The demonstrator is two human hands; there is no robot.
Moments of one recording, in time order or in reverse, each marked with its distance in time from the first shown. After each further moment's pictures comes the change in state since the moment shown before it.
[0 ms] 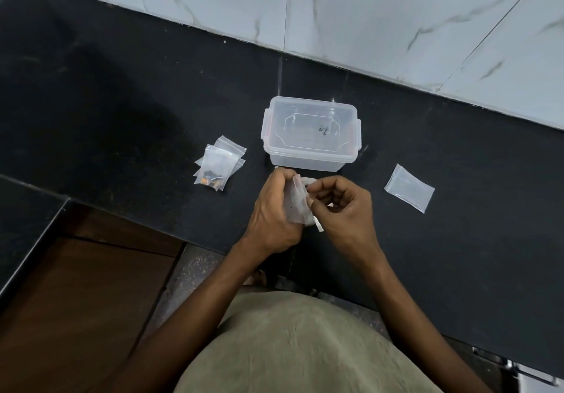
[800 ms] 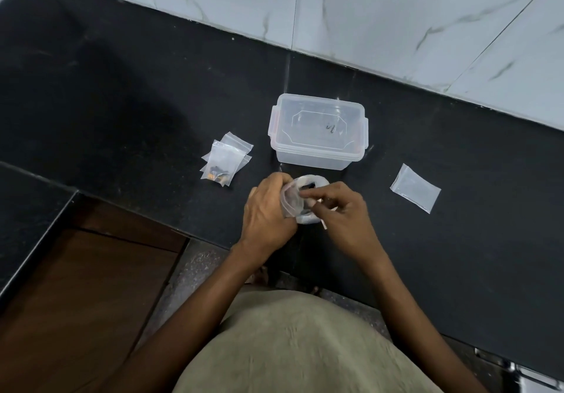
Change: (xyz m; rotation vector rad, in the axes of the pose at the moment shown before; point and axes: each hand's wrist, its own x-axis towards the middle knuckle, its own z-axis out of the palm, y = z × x) left_hand -0.011 -0.005 -0.010 0.309 0.071 -0.069; right_hand -0.001 0.014 0.004 -0.207 -0.089 0.048
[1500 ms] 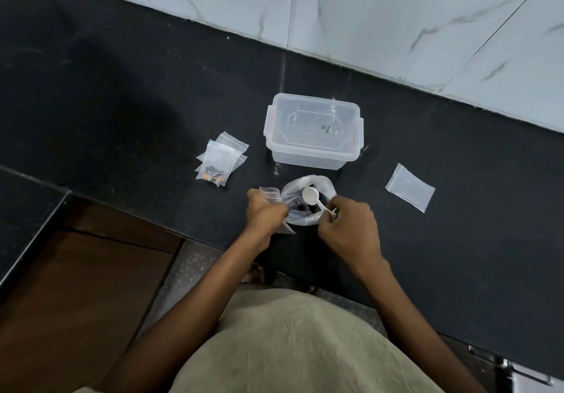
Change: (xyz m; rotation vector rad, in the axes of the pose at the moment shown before) left_hand 0.018 -0.018 0.031 -0.418 -0.084 -0.884; right_hand -0.002 0.027 -0.007 -0.657 0.077 0.097
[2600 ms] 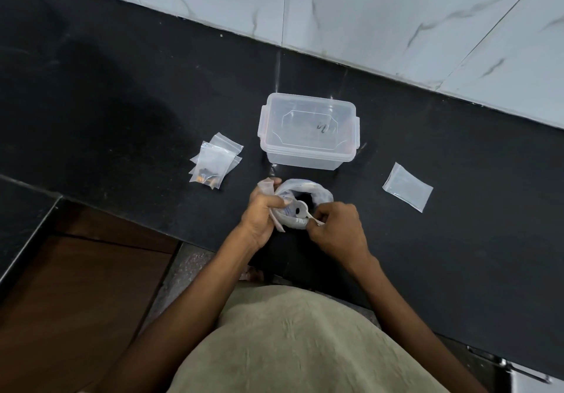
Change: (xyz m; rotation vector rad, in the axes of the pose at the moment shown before) left_hand 0.008 0.005 0.000 -0.666 -0.356 -0.020; right_hand 0.013 0.015 0.020 0.106 -0.115 -0.038
